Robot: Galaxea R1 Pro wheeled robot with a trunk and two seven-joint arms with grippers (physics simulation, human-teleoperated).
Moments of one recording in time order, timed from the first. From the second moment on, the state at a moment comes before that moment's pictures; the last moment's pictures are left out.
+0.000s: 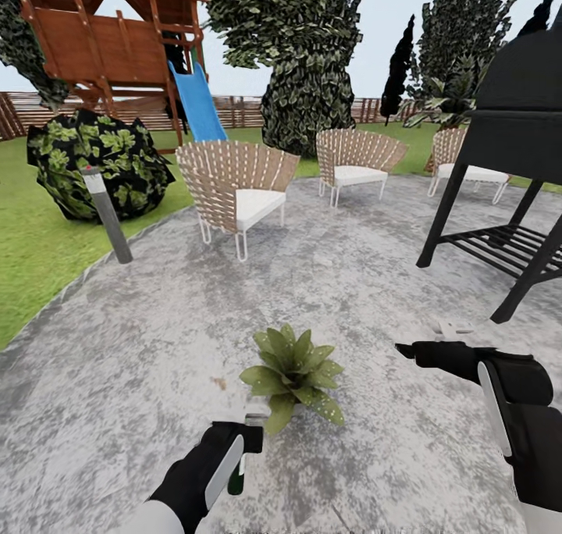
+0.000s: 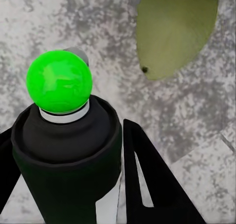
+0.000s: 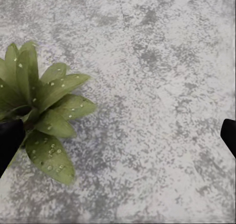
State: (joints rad) left arm -0.51 -0.17 -0.30 -0.74 0.30 0.59 0.25; right arm -0.47 -0.20 -0.20 -1.62 0.09 1.04 0.45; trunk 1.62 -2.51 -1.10
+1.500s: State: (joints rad) left arm -0.76 -0.17 -0.31 -0.57 0.47 0.94 0.26; right arm -0.47 -0.21 -0.20 -1.62 0.09 1.04 0.45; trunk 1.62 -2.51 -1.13
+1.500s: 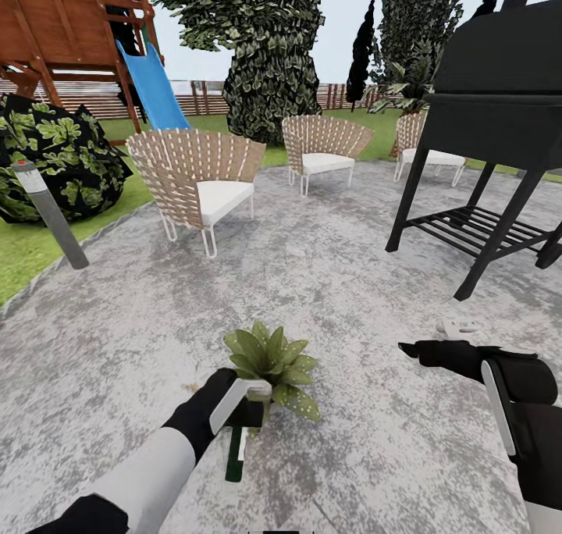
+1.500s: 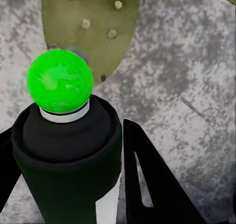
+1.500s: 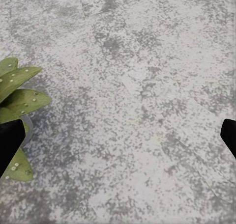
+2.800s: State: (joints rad) left arm -0.55 -0.04 -0.24 -1.05 0.47 0.92 0.23; right arm -0.47 -0.21 -0.20 -1.62 0.09 1.04 0.45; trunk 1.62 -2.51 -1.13
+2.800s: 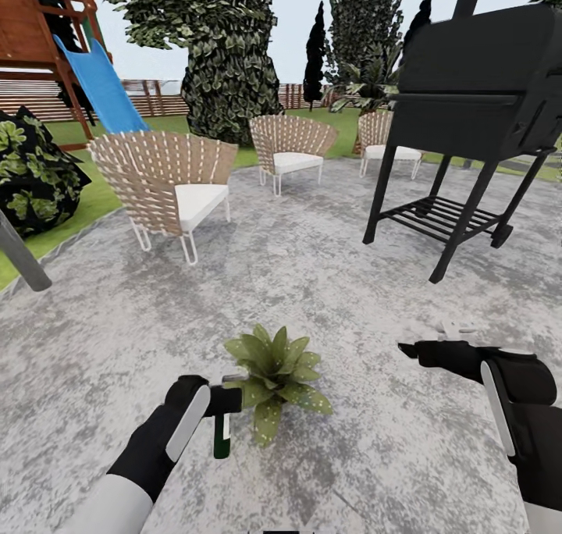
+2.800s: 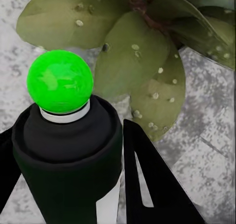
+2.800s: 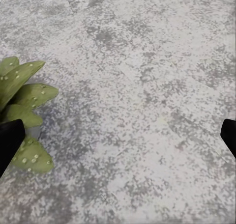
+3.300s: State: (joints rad) left arm -0.47 0.05 -0.23 -1.06 0.47 0.83 0.10; right arm -0.47 -0.21 -0.20 -1.62 0.09 1.04 0.45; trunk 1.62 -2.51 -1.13
